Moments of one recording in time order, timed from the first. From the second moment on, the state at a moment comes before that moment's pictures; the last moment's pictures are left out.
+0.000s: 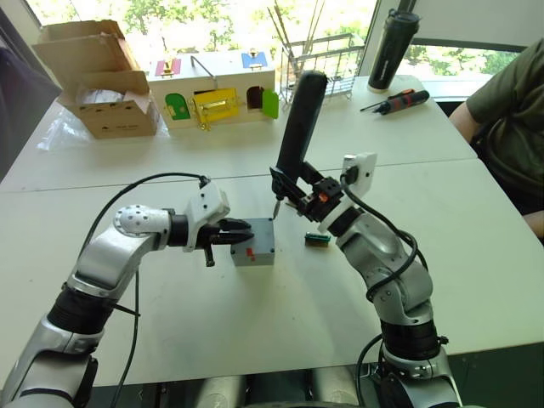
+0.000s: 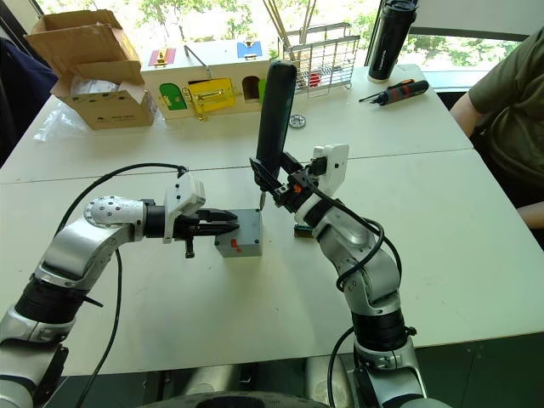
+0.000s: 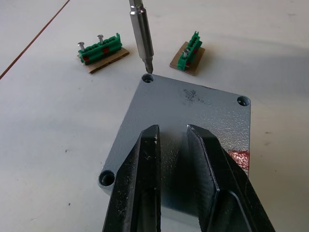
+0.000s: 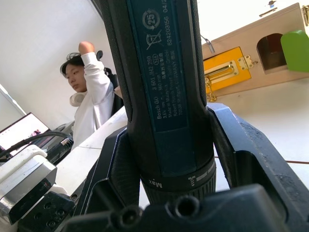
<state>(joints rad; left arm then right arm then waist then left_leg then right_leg) -0.45 0.70 -0.18 -0.20 -0.36 0.56 -1.02 -0.37 -0.11 0.08 -0.38 0.43 0.51 0.32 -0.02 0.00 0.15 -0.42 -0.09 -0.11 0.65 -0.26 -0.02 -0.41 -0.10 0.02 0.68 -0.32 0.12</state>
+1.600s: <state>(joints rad) -0.44 0.68 -0.20 -0.20 -0.32 0.56 -1.02 -0.30 -0.14 0.25 -0.36 0.26 0.32 0.41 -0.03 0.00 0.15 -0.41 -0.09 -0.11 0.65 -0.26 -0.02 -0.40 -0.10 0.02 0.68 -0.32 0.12</state>
